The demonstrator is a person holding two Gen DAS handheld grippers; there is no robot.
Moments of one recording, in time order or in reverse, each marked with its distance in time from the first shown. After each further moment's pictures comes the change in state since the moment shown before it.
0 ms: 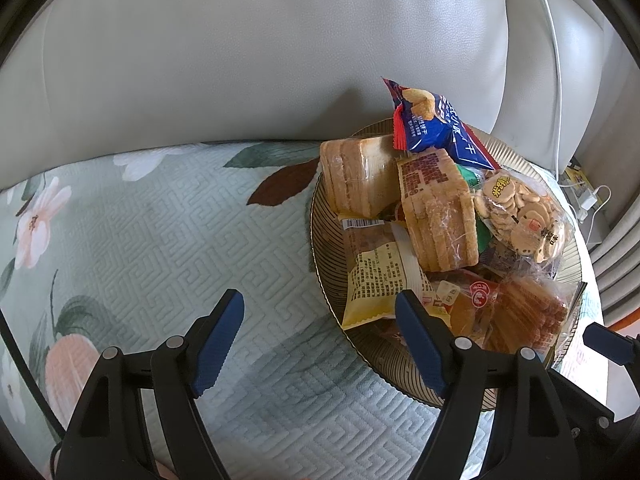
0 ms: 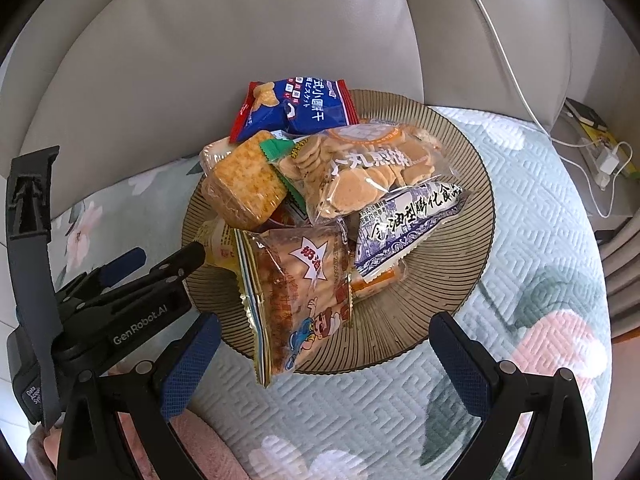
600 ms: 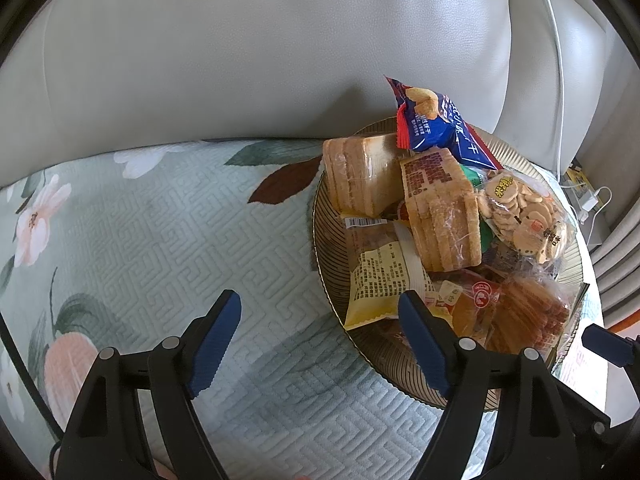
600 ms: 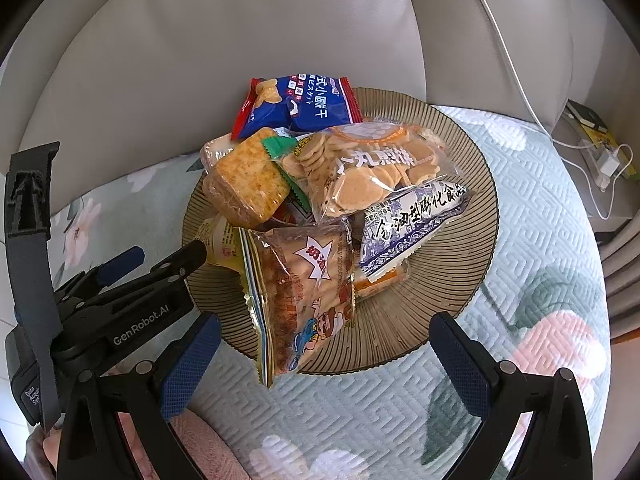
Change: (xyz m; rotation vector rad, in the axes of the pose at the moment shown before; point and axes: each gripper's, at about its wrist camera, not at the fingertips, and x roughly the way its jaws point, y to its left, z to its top) left arm 0.001 0.001 0.000 -0.002 0.005 0.000; right arm 0.003 0.004 -0.001 -0.010 0.008 -0.004
